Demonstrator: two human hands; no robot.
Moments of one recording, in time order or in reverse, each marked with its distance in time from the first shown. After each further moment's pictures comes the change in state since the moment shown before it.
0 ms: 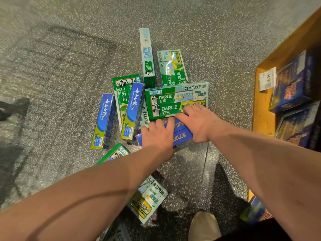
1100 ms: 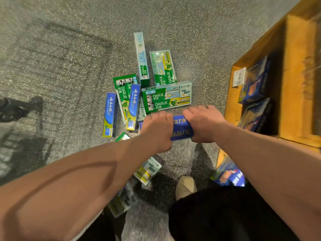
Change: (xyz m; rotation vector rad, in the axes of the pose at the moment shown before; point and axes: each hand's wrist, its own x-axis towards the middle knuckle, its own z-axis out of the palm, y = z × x) left_hand -0.067 -0.009 -0.163 0.024 -0.149 0.272; right_hand -0.118 -0.016 -0.137 0.090 -0.101 0.163
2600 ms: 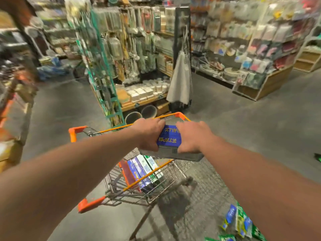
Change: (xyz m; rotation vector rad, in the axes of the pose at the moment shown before) left_hand -0.892 -0.343 -0.506 0.205 0.434 -0.591; right_hand -0.415 -0.614 -0.731 -0.129 0.593 -0.591
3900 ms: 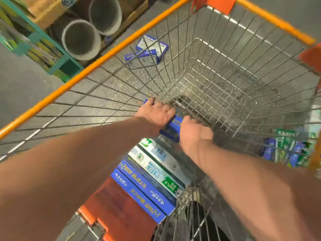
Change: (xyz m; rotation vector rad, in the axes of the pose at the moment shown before) left_hand 0.341 -0.130 0.546 0.069 -0.507 0.473; right_hand 0.363 0.005 0.496 0.244 -0.608 0.659
